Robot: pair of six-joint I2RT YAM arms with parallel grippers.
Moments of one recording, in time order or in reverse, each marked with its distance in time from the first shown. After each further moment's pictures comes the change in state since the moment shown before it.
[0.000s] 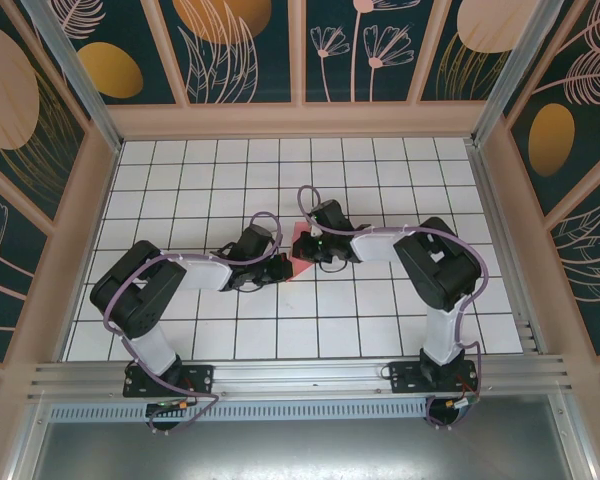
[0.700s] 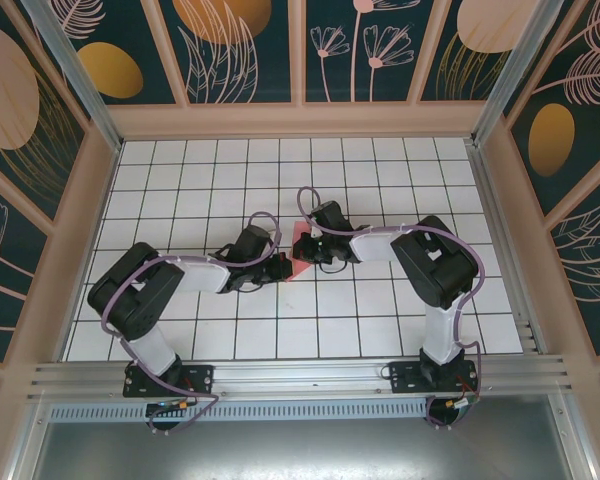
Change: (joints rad) left arm 0.000 -0.007 -0.024 0.050 0.000 -0.001; right arm -0.005 0.015 -0.002 0.012 -0.005 0.000
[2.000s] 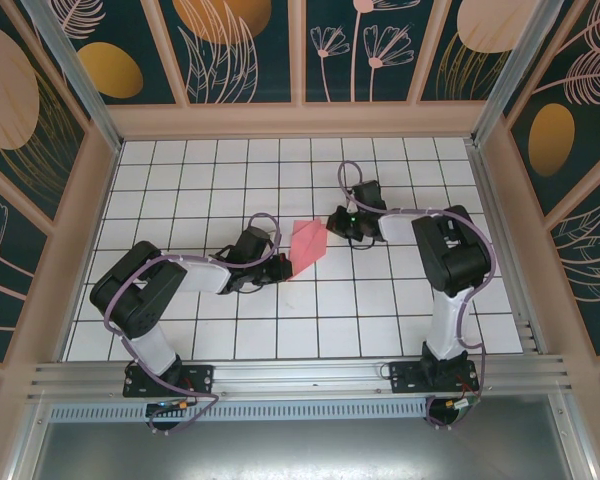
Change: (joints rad) left arm 0.000 0.006 -0.011 0.026 -0.007 0.002; right arm -0.268 0.013 0.044 -0.007 0.013 -0.057
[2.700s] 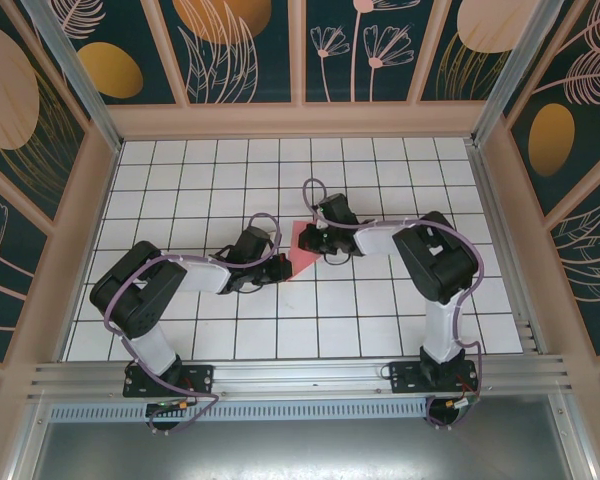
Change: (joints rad) left arm 0.000 0.000 0.000 -0.002 0.000 0.014; right arm 0.192 0.018 -0.011 0.037 0.005 -0.005
